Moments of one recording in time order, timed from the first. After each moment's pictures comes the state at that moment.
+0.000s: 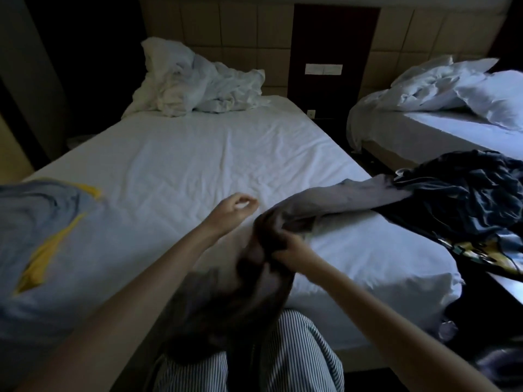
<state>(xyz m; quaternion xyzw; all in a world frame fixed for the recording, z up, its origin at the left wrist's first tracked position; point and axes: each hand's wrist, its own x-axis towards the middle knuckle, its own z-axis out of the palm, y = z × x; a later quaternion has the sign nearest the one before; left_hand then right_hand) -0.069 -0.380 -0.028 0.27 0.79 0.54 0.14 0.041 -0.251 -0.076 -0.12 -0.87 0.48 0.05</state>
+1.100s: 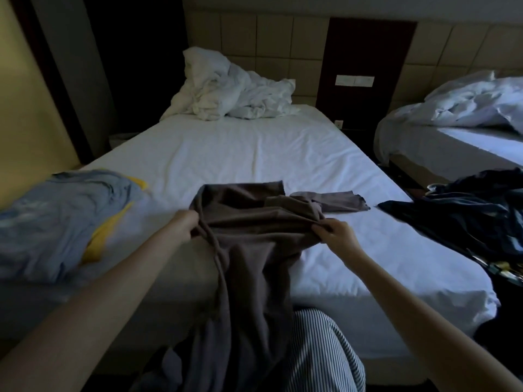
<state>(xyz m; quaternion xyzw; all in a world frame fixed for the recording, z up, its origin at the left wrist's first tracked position) -0.140 -0.502 -0.057 -0.13 0.74 0.64 0.15 0.032 -0.232 -0.061 -0.17 -0.89 0.39 0.18</state>
